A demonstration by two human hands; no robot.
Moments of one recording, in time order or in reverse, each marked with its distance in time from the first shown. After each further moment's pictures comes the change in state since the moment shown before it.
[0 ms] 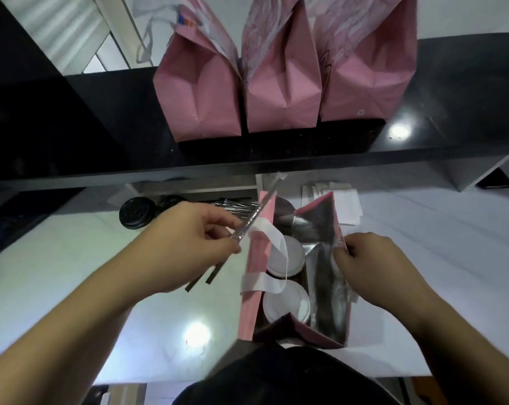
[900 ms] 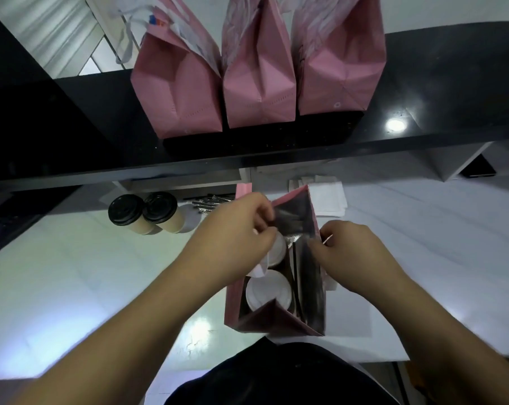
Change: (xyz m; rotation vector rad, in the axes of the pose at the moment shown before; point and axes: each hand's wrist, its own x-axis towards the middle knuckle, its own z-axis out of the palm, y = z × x) left_hand 0.020 0.051 0.085 0.185 0.162 0.113; right_hand -0.003 0.015 -0.003 0.030 0.046 -0.051
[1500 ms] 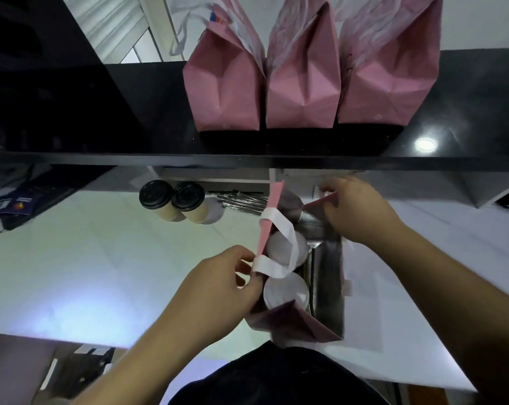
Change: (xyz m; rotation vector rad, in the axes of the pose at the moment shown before) left_hand -0.082 -0.051 0.008 -0.111 -0.004 -0.265; right_hand 0.076 -0.038 -0.013 -0.165 0.051 -0.261
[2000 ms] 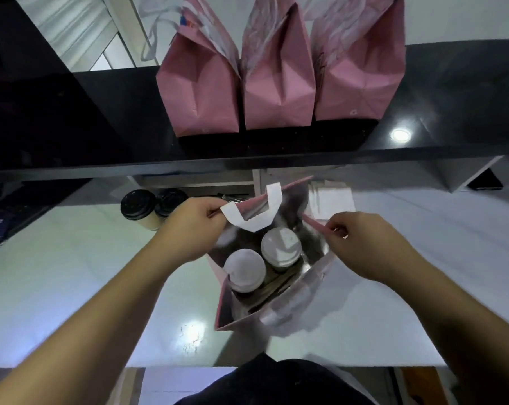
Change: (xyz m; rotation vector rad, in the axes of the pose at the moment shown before) left_hand 0.098 -0.012 -0.038 -0.060 0.023 0.094; right_hand -0.065 0.015 -0.003 0.094 -0.117 0.140
